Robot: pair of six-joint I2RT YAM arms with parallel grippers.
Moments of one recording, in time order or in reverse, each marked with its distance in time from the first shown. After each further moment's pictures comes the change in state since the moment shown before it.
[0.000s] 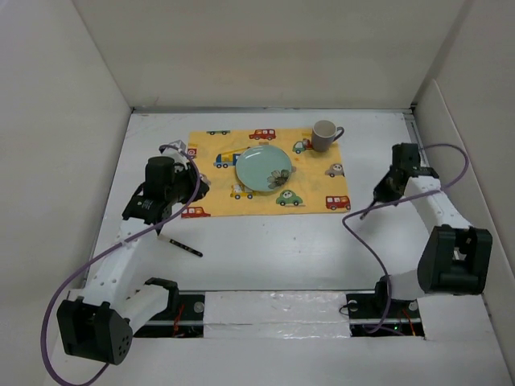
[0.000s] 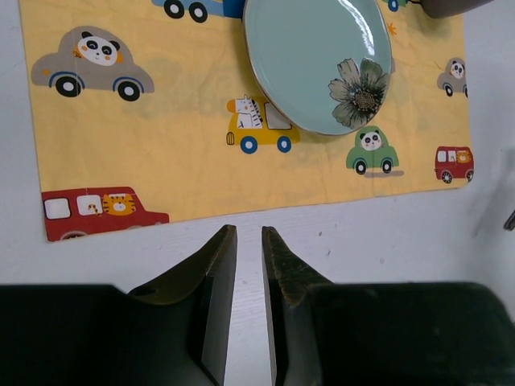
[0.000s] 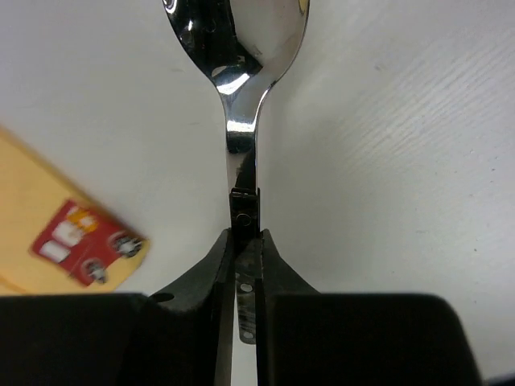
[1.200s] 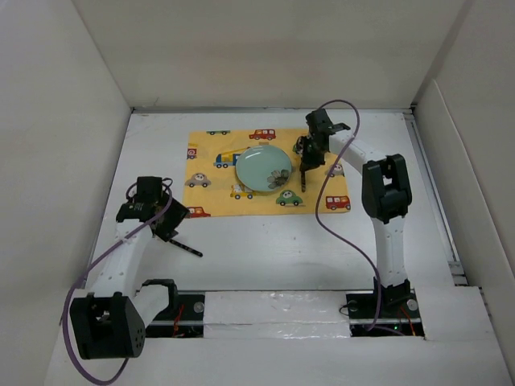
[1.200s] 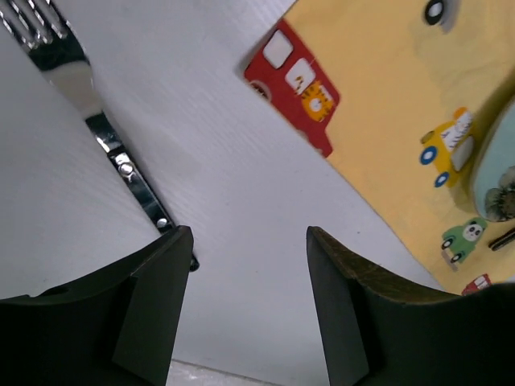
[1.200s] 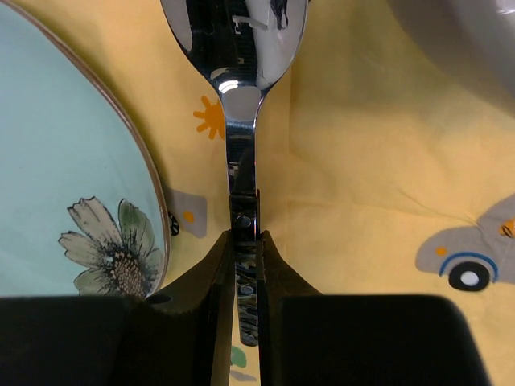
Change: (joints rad) left arm 0.212 -0.004 -0.103 -0.352 -0.175 -0.452; right arm 0.479 0.755 0.893 -0.032 -0.186 -0.272
